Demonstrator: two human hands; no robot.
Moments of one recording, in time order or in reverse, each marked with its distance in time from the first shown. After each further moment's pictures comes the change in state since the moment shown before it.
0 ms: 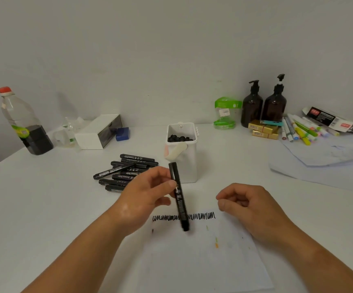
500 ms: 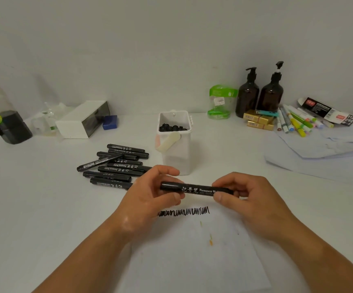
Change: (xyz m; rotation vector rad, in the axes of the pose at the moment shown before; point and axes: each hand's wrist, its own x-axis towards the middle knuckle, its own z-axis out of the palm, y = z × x) left_hand 0.006 -0.032 0.013 0.021 -0.054 0.062; right_hand 0.002 -0.007 -0.003 0.038 0.053 0.001
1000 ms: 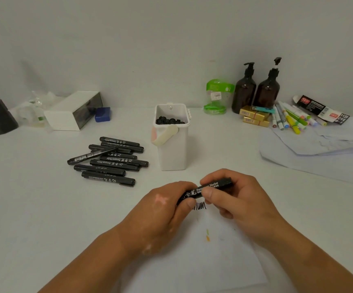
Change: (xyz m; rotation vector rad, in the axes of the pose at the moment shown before) left_hand -0.014 0.002 0.028 0.846 -0.120 0.353; right_hand -0.005 -0.015 0.019 0.351 -0.068 0.037
